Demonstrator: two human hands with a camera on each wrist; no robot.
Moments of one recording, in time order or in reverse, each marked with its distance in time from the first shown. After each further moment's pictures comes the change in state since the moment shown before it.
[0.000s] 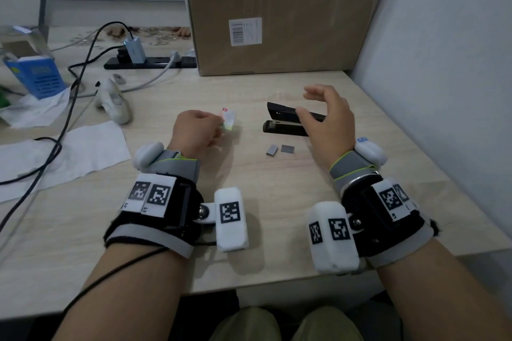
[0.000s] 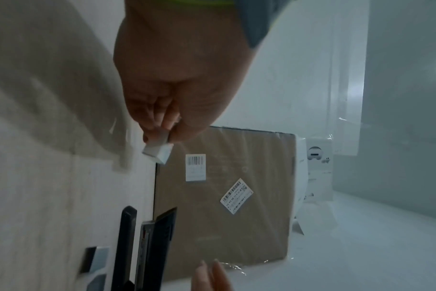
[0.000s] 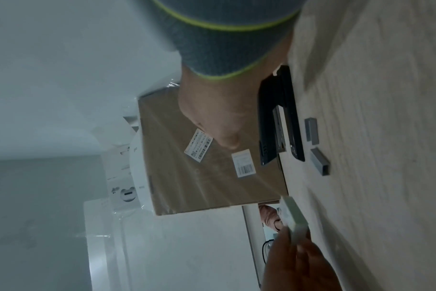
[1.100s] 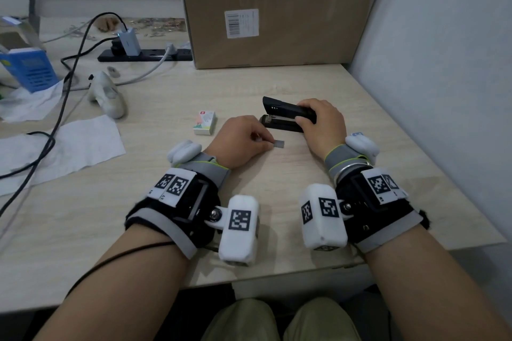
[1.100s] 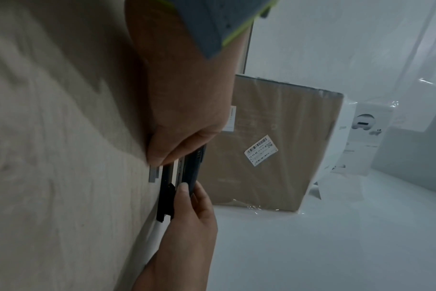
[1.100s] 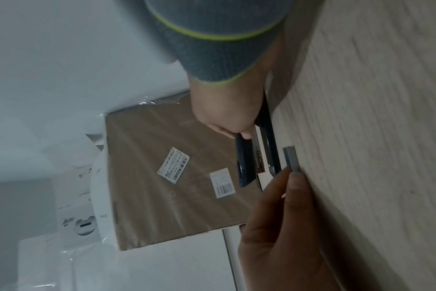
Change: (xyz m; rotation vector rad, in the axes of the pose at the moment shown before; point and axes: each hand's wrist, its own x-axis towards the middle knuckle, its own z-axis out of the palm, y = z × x) left_hand -0.025 0.000 0.047 0.638 -0.387 0.551; right_hand 0.014 0.034 0.009 -0.303 -0.252 0.121
